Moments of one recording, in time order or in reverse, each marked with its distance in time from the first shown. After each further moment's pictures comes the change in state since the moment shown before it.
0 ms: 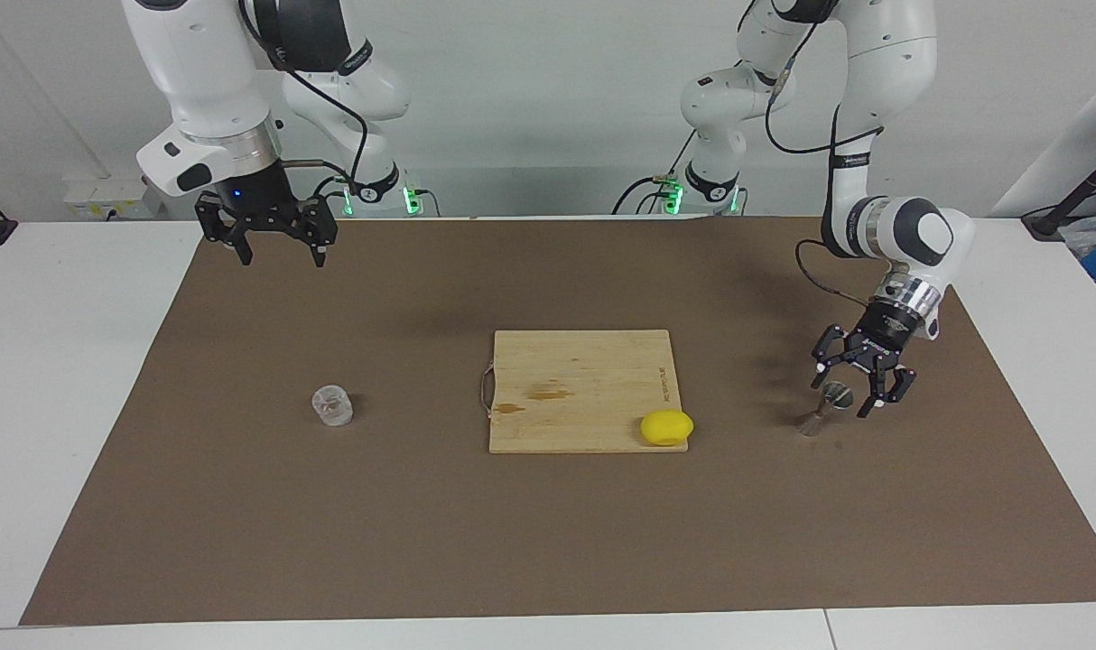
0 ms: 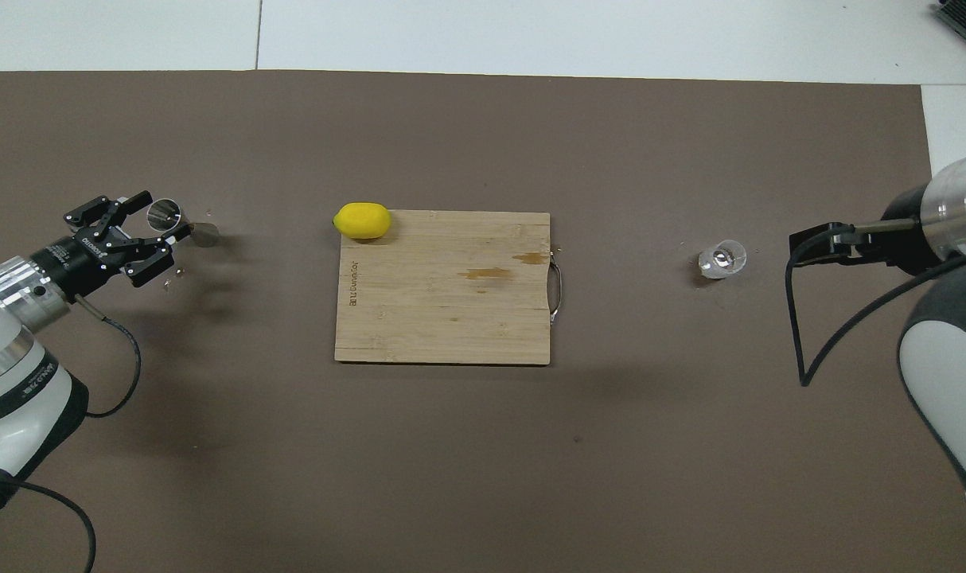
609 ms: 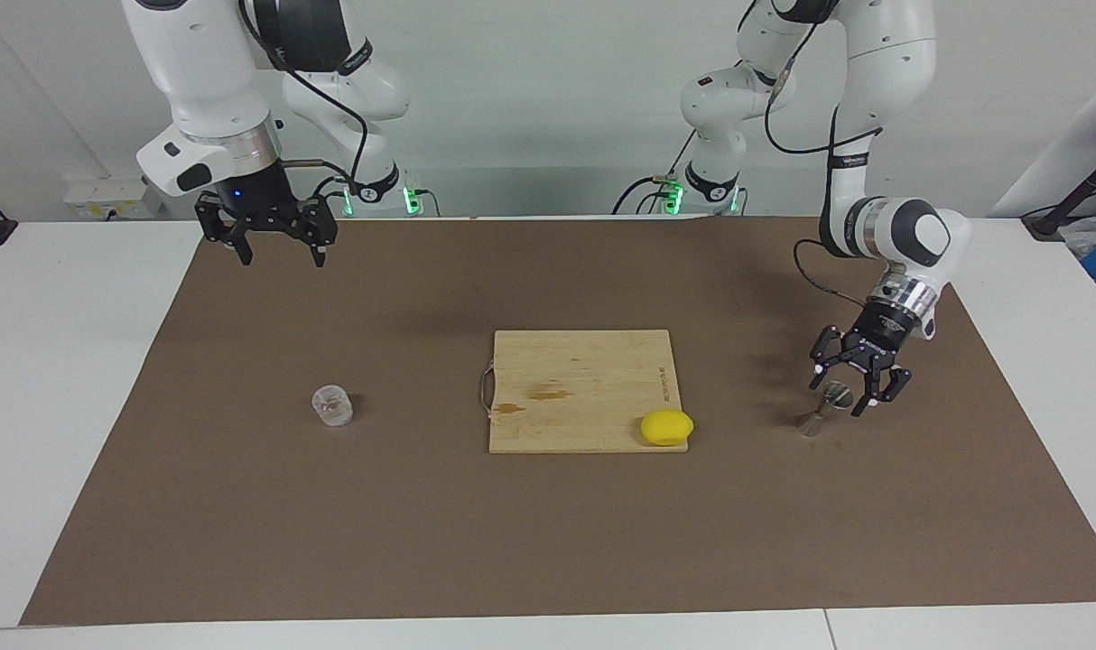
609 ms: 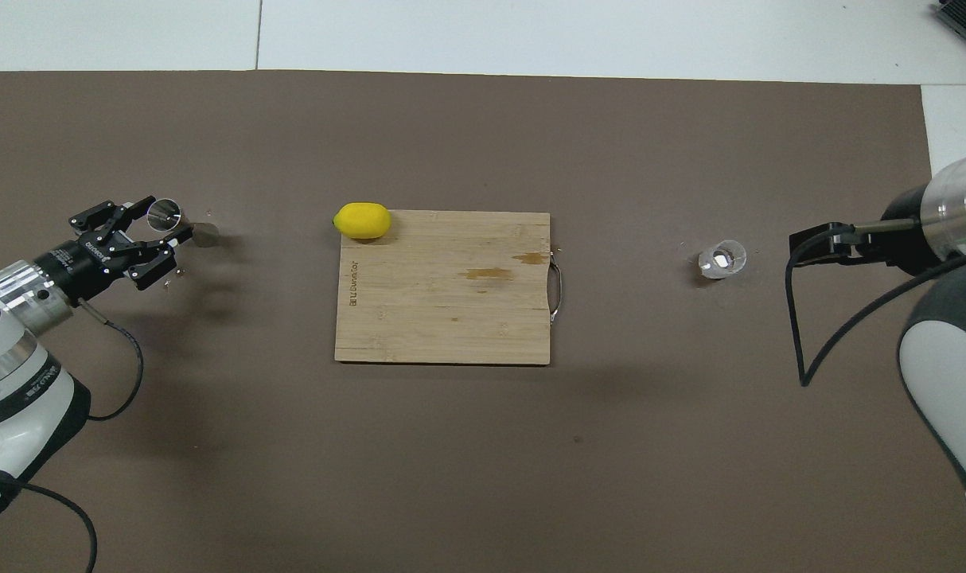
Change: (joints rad) left arm 0.000 0.000 0.001 -0.009 -0.001 0.000 0.004; right arm 0.000 0.000 0.000 0.000 0.000 0.000 0.000
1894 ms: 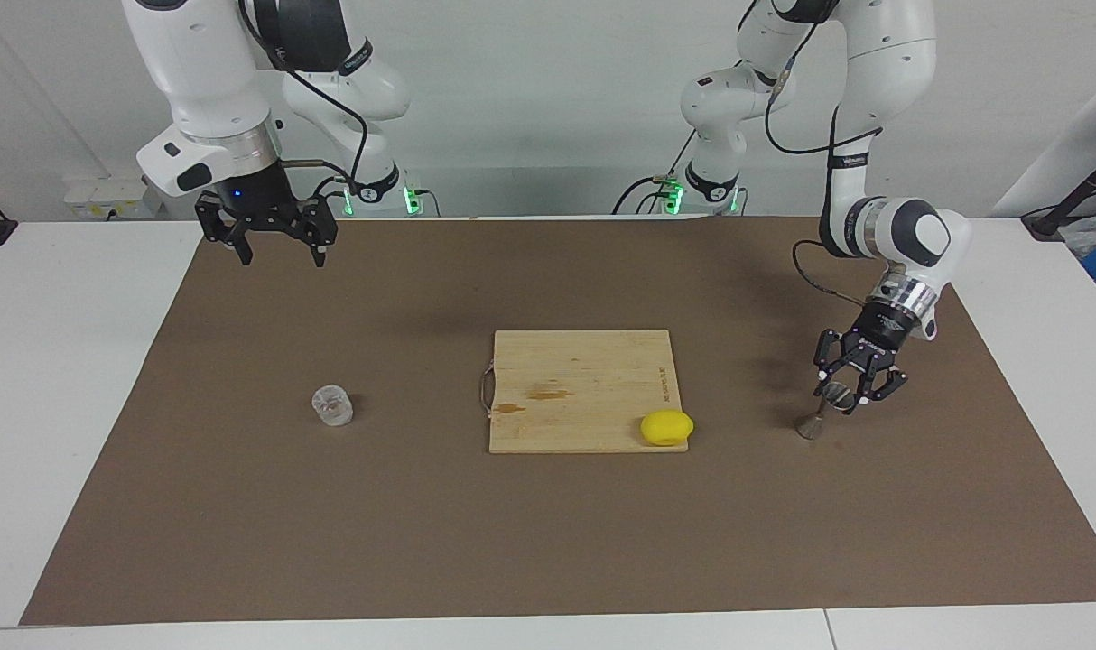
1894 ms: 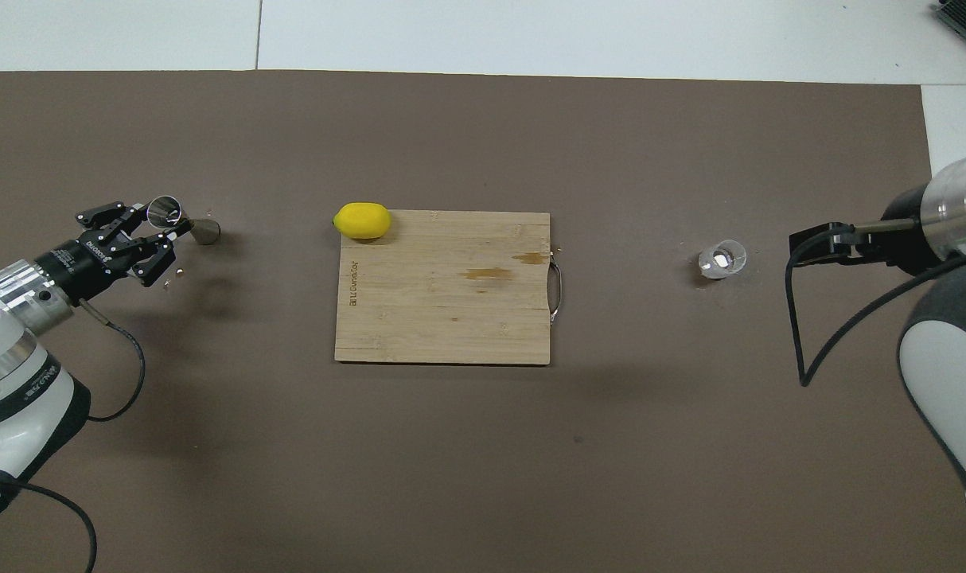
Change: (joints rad) left arm 0.000 -0.001 -0.001 0.003 -0.002 -0.022 0.053; right arm 0.000 0.000 0.000 0.000 0.000 0.000 0.000
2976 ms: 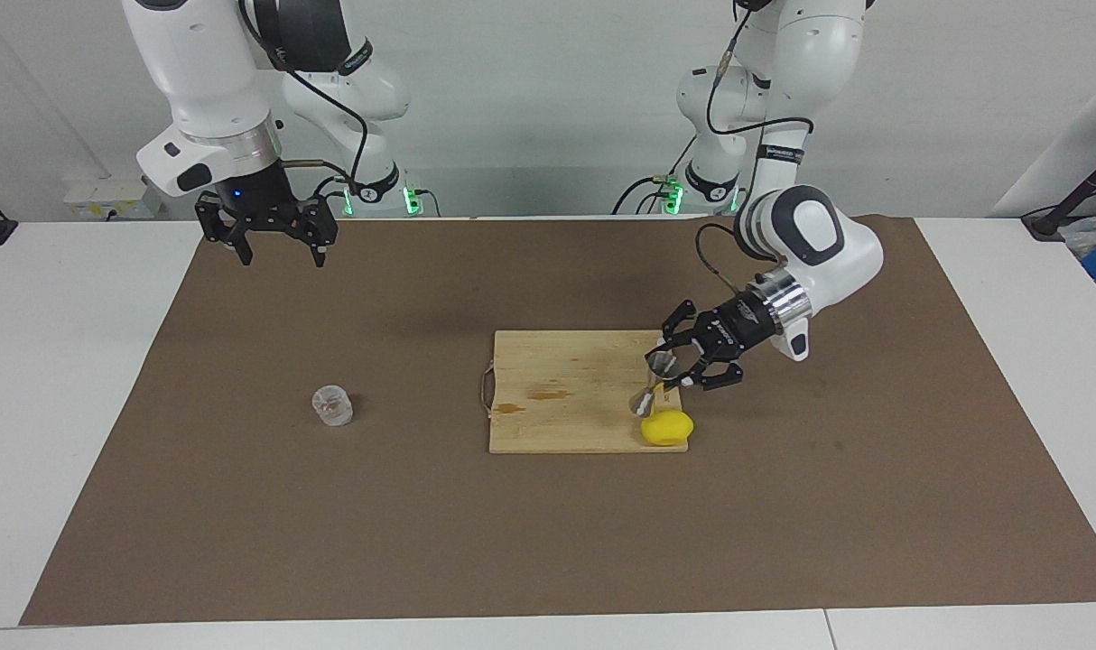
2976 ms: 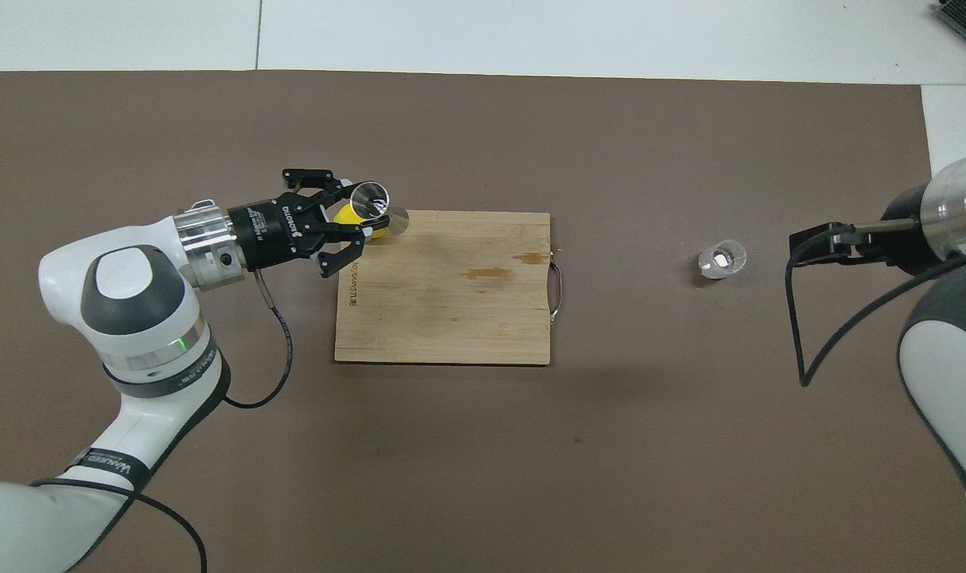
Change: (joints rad) left arm -0.427 -0.021 -0.041 0.134 0.017 -0.033 -0.117; right arm 0.000 0.000 0.000 0.000 0.000 0.000 0.000
